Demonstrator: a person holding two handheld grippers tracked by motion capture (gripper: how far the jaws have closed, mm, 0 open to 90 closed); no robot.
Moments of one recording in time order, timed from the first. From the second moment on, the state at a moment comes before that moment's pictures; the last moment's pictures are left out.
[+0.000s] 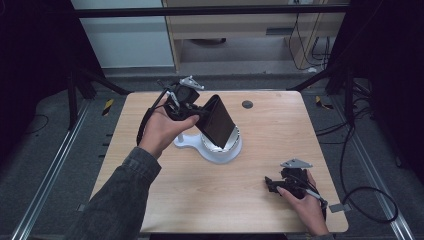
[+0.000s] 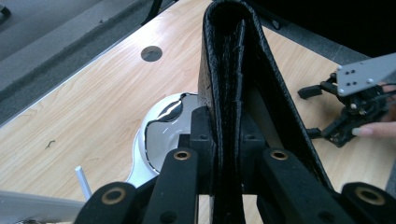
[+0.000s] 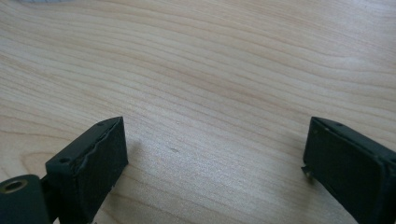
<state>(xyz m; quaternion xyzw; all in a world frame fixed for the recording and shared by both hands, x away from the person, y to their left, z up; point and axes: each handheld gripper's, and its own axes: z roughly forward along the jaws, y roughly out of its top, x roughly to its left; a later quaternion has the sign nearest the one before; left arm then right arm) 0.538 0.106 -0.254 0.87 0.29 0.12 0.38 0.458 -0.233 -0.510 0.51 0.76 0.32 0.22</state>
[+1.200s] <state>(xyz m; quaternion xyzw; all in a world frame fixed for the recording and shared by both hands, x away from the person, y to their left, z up) 0.574 0.086 -0.294 0.87 0.31 0.12 0.36 0.456 -0.233 -0.512 0.51 0.76 0.33 0.23</state>
